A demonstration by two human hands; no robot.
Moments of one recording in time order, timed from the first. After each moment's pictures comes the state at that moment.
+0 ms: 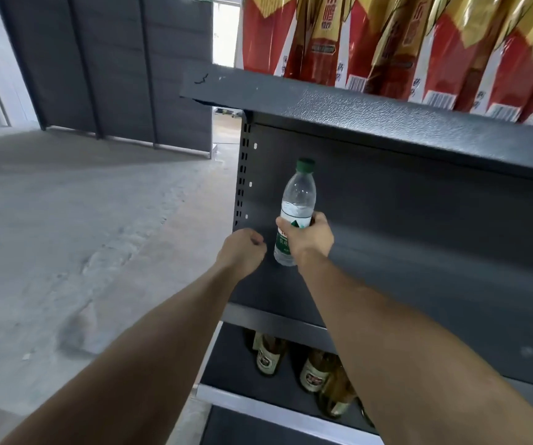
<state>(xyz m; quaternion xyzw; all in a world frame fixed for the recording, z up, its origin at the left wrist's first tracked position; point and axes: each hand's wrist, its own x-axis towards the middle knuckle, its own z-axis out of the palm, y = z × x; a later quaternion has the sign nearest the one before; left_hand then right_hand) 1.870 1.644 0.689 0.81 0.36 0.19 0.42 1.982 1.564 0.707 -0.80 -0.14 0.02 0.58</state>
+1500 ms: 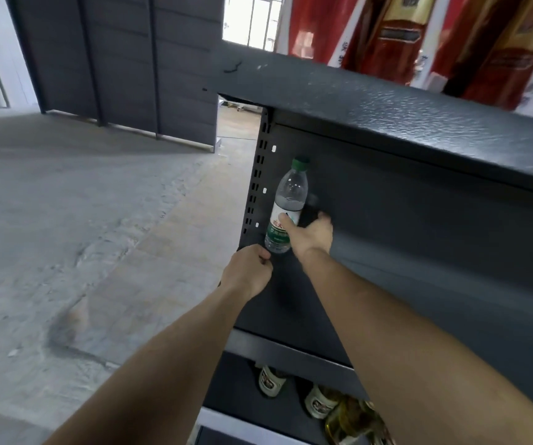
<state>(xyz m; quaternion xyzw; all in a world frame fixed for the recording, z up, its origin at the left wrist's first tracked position) 1.891 1.682 0.653 0.81 0.37 0.18 0.42 2.011 1.635 0.699 -0.84 -0.17 0.04 0.52</state>
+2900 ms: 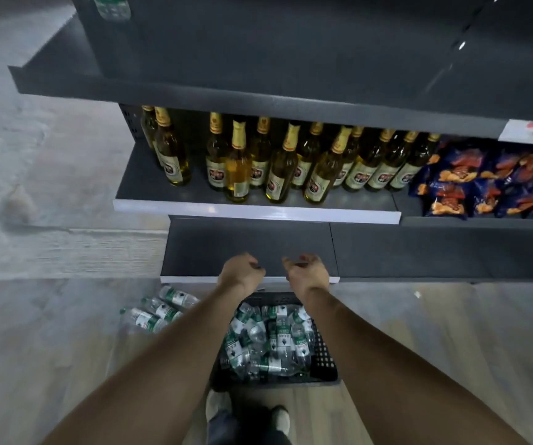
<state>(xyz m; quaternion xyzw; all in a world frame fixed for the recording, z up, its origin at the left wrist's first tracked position) 1.783 1.230 0.433 0.79 0.39 -0.12 0.46 1.848 1.105 0.441 -0.87 0.07 0.25 0.43</state>
